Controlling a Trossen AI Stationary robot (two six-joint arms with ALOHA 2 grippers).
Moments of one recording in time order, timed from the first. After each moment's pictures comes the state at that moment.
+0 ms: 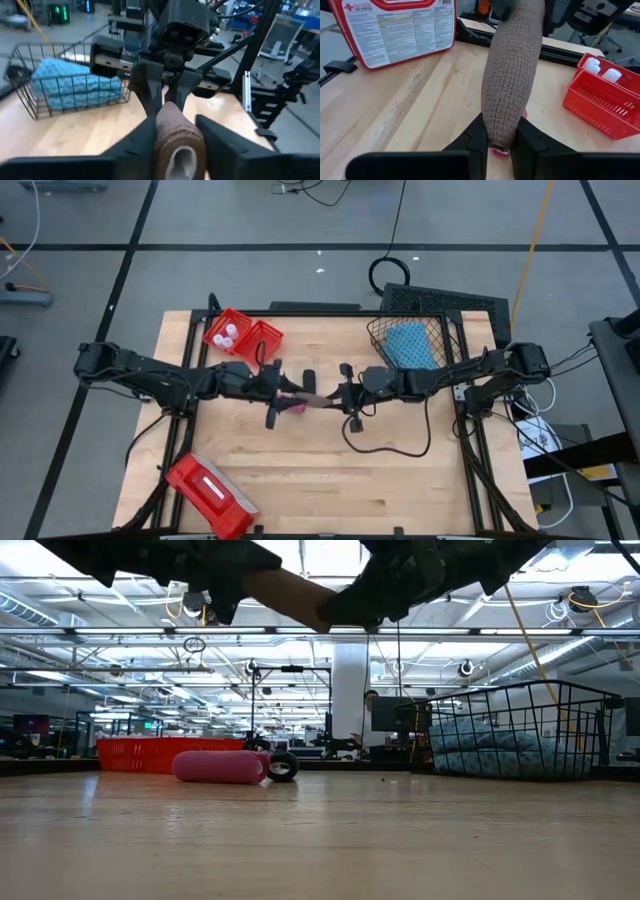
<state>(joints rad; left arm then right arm) -0.06 1.21 0.62 0.45 0.02 -0.16 0.05 1.53 0.89 0.29 -0.06 -0.17</state>
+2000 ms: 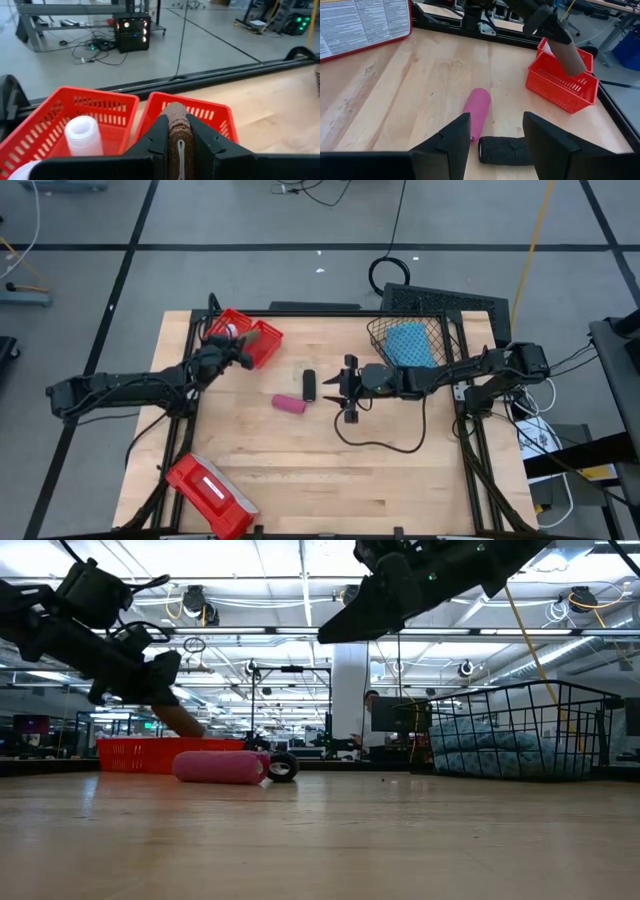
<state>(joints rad) 0.43 0.80 0.12 0.35 -0.60 -0.34 0.03 1.53 0.89 0.26 0.10 -0.16</state>
